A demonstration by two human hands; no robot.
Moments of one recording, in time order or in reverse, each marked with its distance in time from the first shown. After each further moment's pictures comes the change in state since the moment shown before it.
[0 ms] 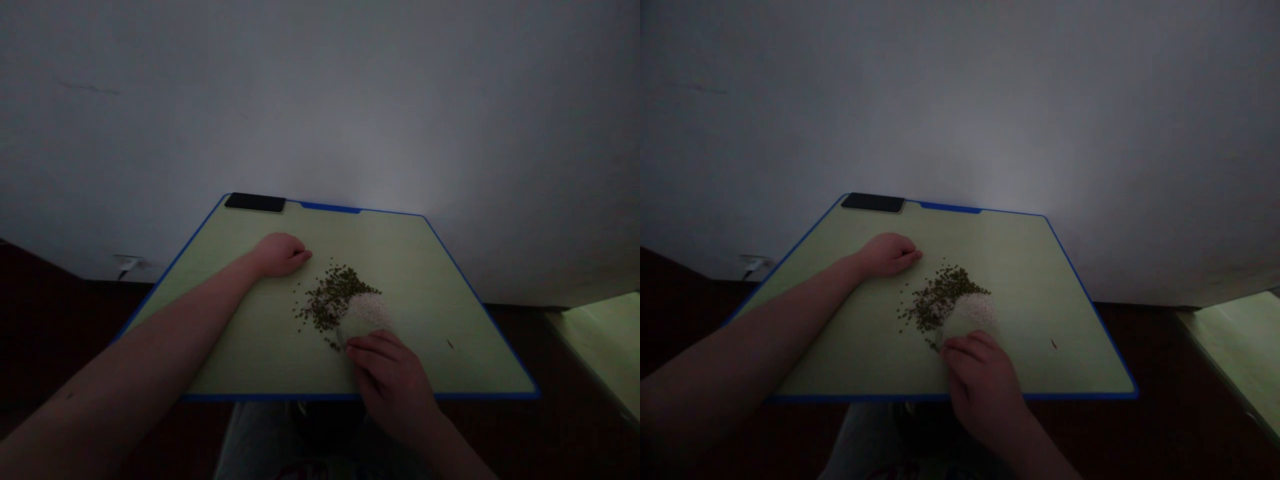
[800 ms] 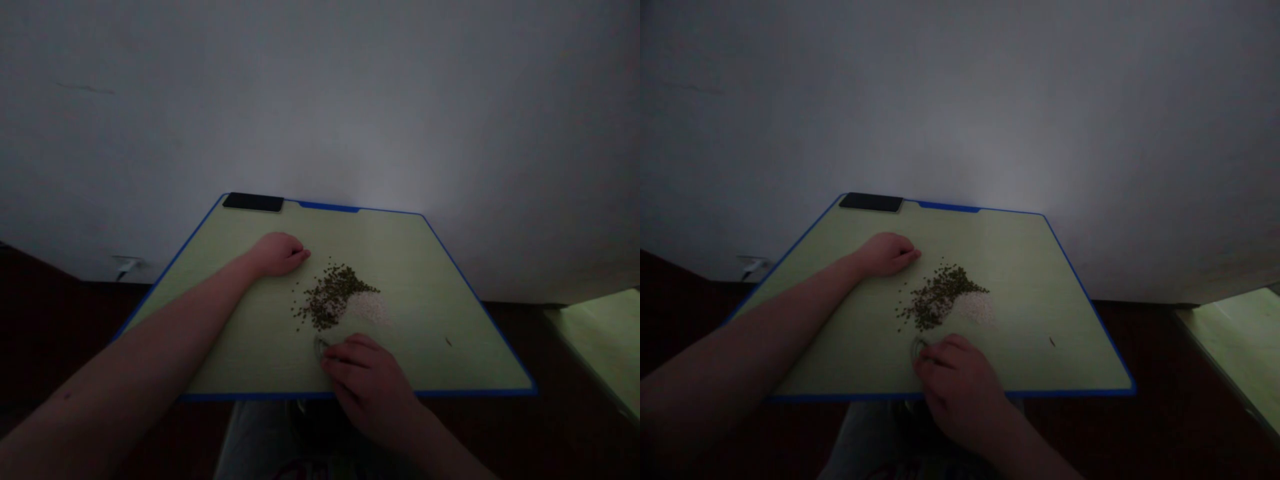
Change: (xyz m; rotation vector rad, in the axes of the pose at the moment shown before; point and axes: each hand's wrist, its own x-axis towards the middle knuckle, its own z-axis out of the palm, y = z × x) left_hand 0.004 0.005 -0.003 -0.009 -0.005 -0.005; right_hand 0.009 -0.010 0.003 0.084 -0.148 -0.095
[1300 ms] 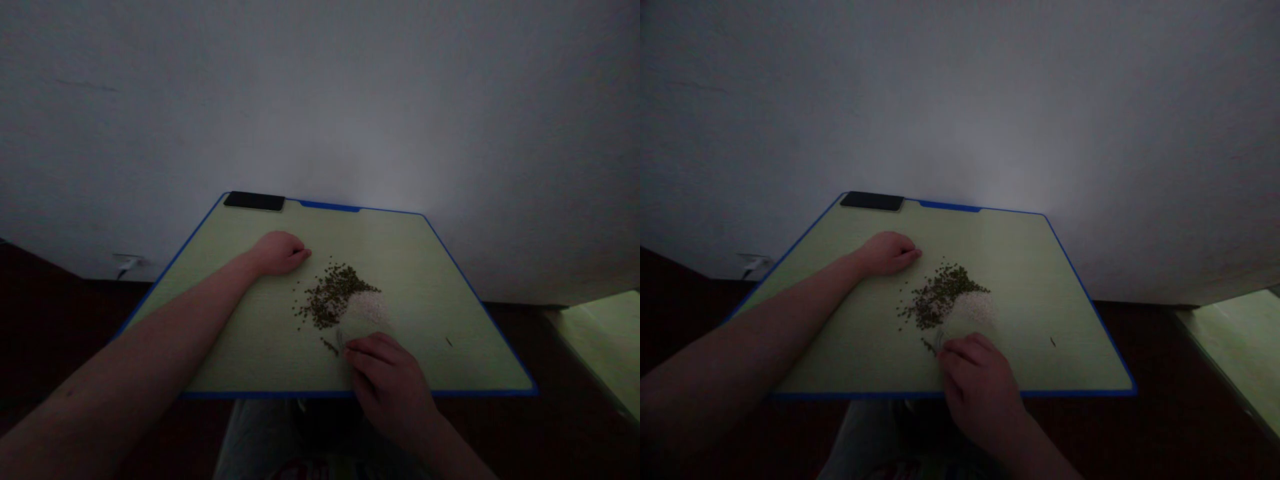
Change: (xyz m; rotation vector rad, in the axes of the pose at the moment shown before) left_hand -0.002 -0.004 0.003 0.000 -0.003 0.015; right_hand -0.013 0.005 -0.004 -0.096 0.119 0.104
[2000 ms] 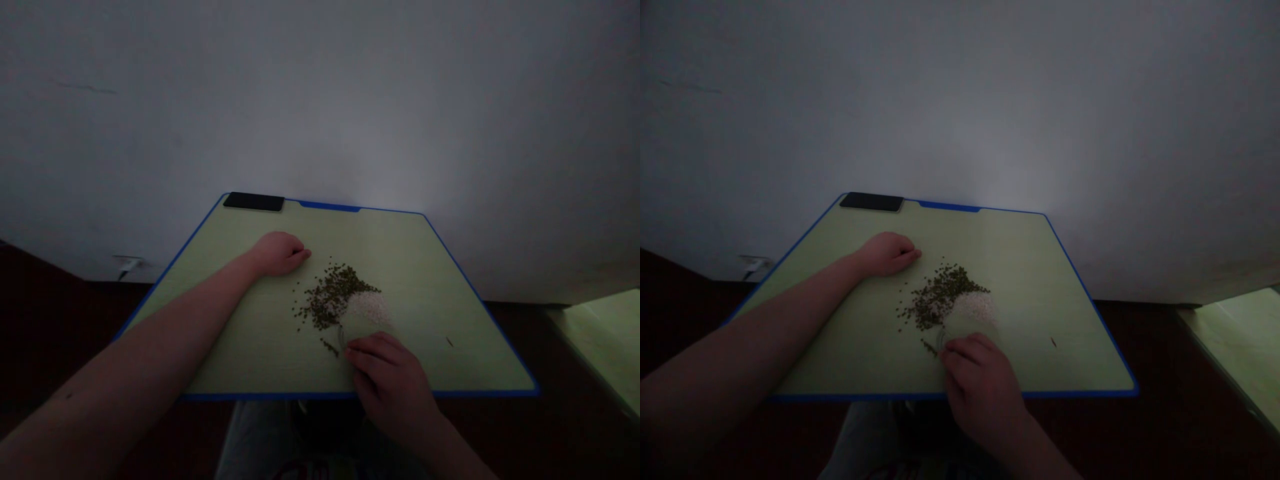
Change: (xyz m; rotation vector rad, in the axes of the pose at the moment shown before) left_hand -0.001 -0.002 0.003 -0.031 0.026 0.006; right_hand 0.000 0.001 0.002 -0.044 0.013 0.000
